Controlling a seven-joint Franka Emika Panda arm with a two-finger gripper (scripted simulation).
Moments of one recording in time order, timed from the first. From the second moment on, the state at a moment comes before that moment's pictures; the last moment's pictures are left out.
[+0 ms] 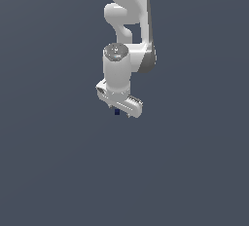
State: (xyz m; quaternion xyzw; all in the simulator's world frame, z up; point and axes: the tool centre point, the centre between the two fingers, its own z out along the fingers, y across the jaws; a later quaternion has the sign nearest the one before) arm -0.018 -0.022 0.134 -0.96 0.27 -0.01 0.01
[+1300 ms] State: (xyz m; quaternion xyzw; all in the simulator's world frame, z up) arm -0.075 -0.035 0.077 -0.78 0.62 0.00 0.00
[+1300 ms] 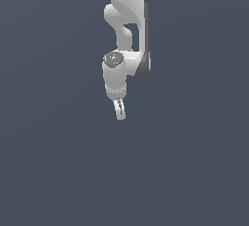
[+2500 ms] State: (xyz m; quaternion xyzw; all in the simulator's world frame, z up) arm -0.094 -0.042 0.054 -0.70 0.71 0.00 0.00
